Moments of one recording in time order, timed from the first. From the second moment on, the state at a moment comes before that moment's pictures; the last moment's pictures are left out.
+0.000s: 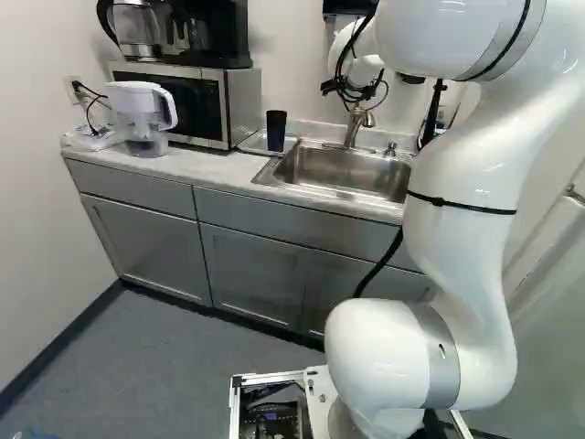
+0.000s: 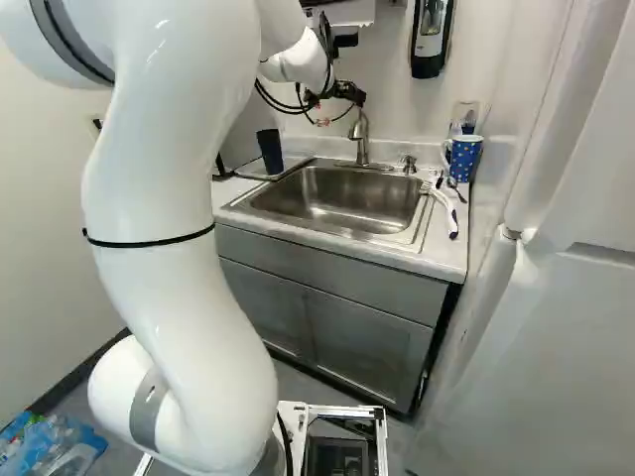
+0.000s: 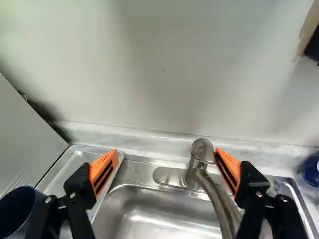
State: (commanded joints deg) arm -10.1 -17.2 -84.3 0.0 -0.2 2.6
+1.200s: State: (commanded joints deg) arm -7.7 -5.7 -71.7 0.0 -3.9 2.6
